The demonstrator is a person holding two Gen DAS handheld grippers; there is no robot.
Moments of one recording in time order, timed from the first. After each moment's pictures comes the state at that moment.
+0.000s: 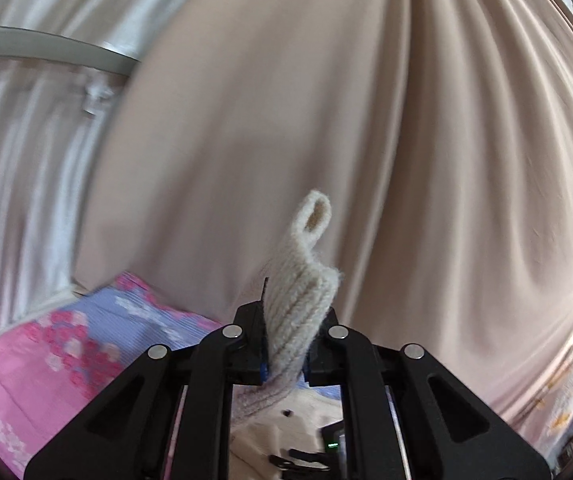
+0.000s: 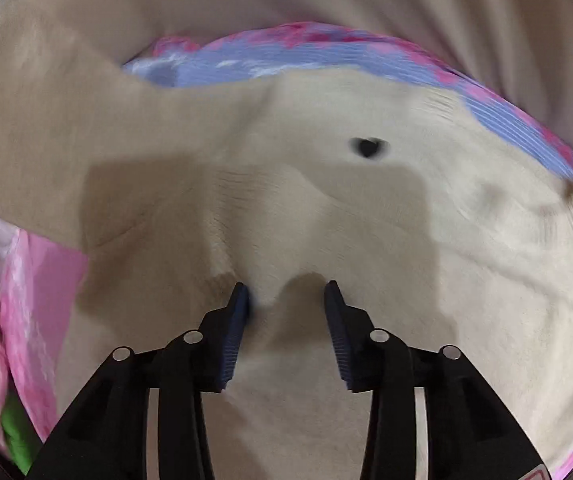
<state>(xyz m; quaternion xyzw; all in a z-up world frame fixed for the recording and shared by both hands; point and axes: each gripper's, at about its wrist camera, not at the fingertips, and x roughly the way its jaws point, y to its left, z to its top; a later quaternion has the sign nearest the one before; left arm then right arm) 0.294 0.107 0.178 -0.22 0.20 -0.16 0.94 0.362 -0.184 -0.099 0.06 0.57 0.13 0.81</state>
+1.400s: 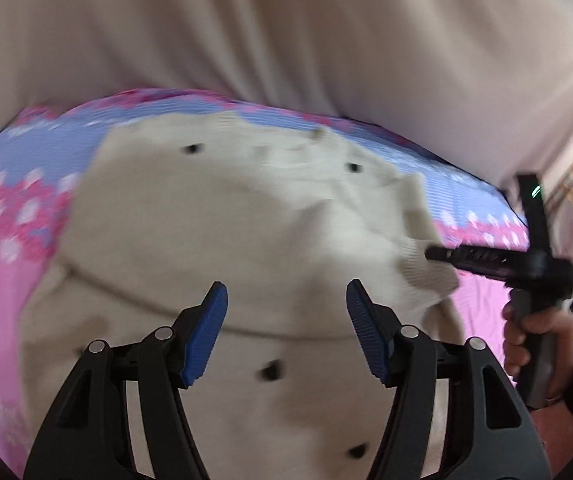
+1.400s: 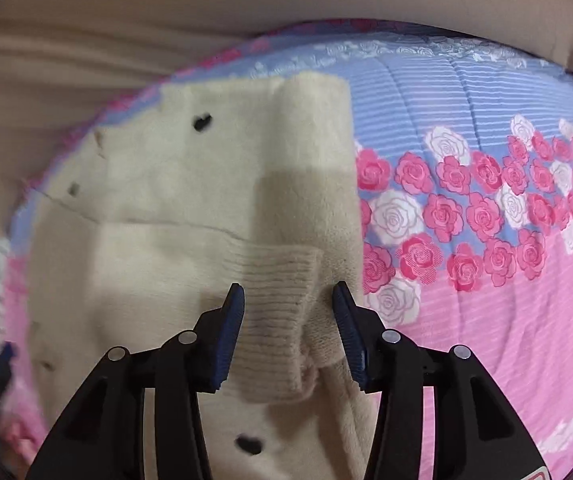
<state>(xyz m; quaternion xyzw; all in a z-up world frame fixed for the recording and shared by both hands) 0.222 -0.106 -0.042 -0.03 0.47 -0.24 0.85 0.206 -0.420 -0.097 0.21 0.56 -0.13 0.79</state>
